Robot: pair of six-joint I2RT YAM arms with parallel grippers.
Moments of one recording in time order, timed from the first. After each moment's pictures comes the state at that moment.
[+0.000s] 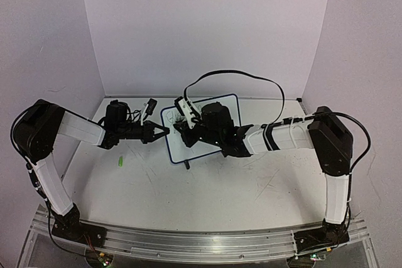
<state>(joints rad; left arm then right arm) -0.40 1.77 0.83 0.55 0.81 -0.18 0.95 2.04 1.38 0.38 0.04 -0.03</state>
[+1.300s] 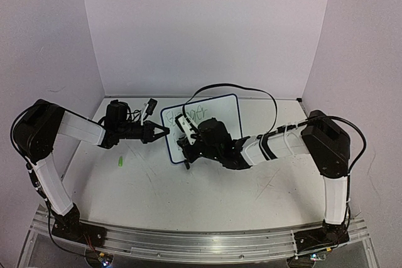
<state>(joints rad) -0.40 1.77 0.84 0.53 0.81 -0.18 0.99 2.06 1.28 0.38 0.12 0.02</state>
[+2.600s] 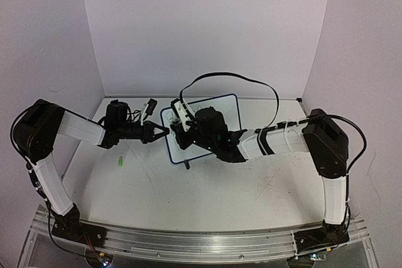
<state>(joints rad) -0.40 1.77 0.84 0.52 0.81 -0.18 0.99 2.07 1.40 0.43 0.16 -0.01</state>
